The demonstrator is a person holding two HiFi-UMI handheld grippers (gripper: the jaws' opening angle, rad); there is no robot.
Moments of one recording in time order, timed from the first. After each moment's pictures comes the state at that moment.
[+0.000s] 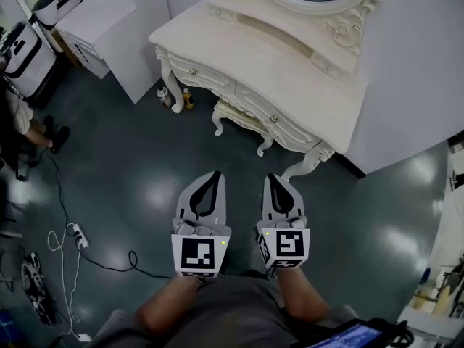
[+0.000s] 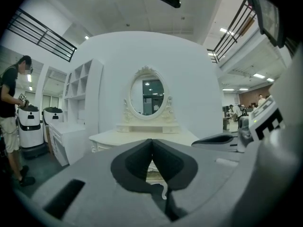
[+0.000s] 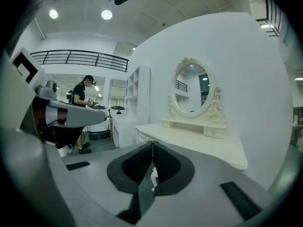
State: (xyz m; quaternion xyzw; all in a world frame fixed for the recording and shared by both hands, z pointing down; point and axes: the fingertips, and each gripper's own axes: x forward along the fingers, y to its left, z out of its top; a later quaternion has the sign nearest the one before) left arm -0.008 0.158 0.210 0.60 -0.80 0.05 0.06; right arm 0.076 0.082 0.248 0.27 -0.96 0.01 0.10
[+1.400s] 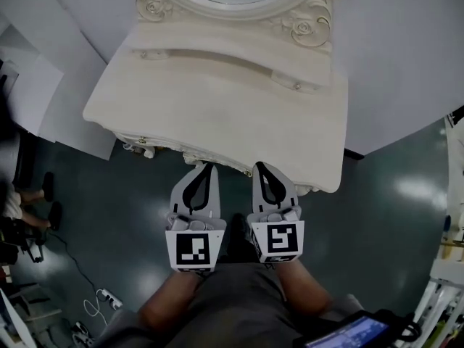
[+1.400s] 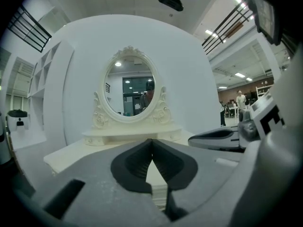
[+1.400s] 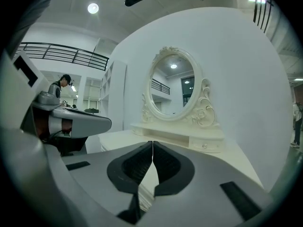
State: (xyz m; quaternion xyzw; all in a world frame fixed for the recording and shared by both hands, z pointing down) left arm -0.099 -0.129 0.216 0.70 -0.71 0.09 0.03; right arm -0.016 -0.171 0.243 0.38 -0.92 0.03 0.08
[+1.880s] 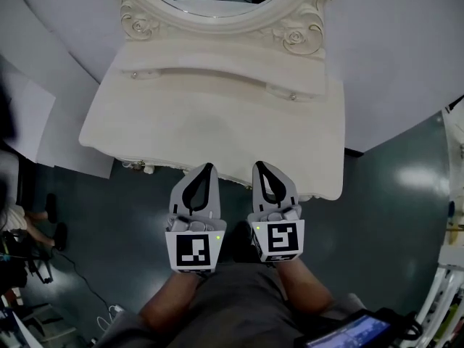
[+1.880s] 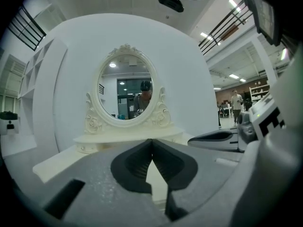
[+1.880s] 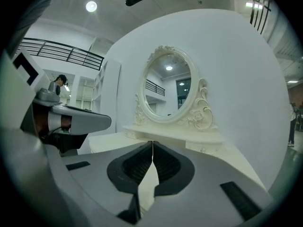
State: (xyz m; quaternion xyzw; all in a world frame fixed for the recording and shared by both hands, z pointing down) left arm -0.118 -0.175 0.201 0.72 -0.68 0.10 0.02; right arm -0.032 -0.213 0.234 0.41 -0.91 0.03 0.07
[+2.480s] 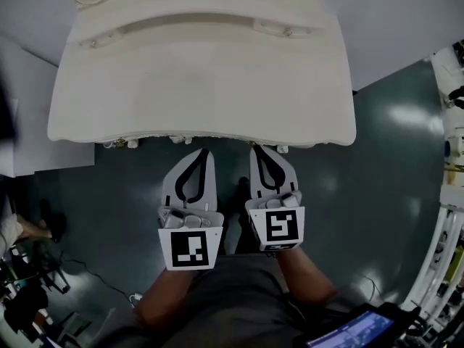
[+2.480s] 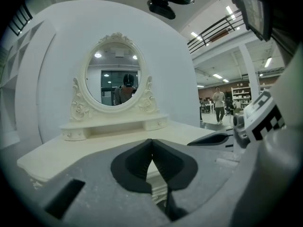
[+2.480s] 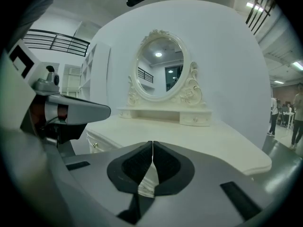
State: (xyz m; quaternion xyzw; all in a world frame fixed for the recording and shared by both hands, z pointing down) left arm -0.124 -0.146 0.270 0.79 -0.60 0.14 0.04; right arm -0.038 -0.167 0.319 0.48 -0.87 0.08 0.14
